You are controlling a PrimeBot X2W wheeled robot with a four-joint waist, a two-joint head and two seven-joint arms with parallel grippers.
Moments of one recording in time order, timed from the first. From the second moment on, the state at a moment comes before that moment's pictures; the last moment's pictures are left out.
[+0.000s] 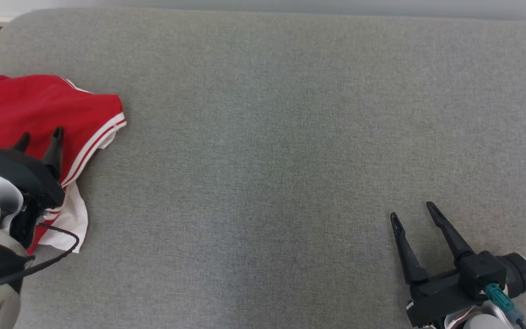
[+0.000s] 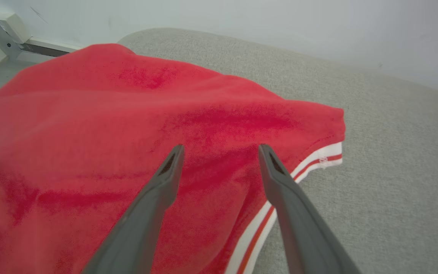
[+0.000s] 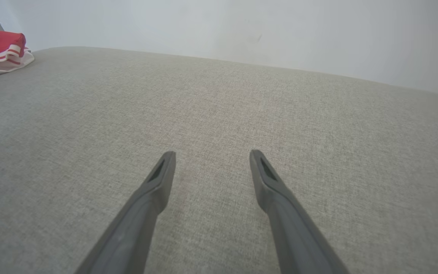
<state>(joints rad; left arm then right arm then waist) -1.00 0.34 -0.27 0.99 -0.58 -0.13 0.00 -0.14 -0.25 0.28 0.10 0.04 0.13 -0.26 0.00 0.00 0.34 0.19</state>
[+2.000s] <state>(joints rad) -0.87 0.49 -0.54 0.61 -1.04 -0.13 -0.20 0.00 -0.12 0.26 0.14 0.16 0.13 -0.26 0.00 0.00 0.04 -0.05</state>
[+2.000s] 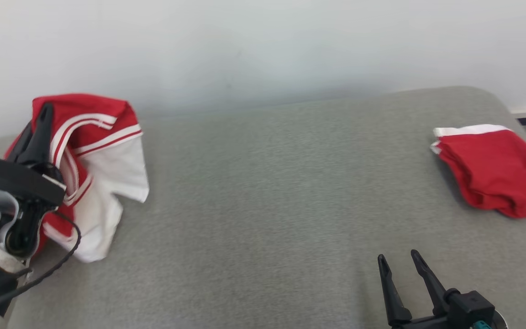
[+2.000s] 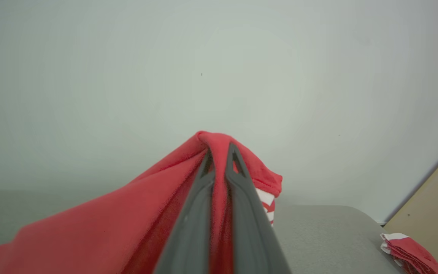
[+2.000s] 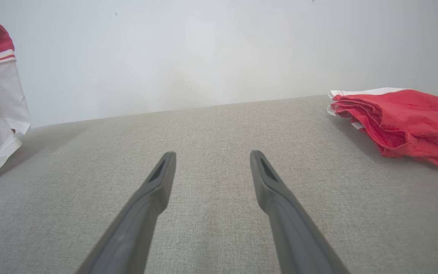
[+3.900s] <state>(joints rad) -0.84 0.39 -0.71 0.78 -0.97 -0.10 -0.22 -0.08 -0.05 0.31 0.13 0.16 0.13 -0.26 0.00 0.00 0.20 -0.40</state>
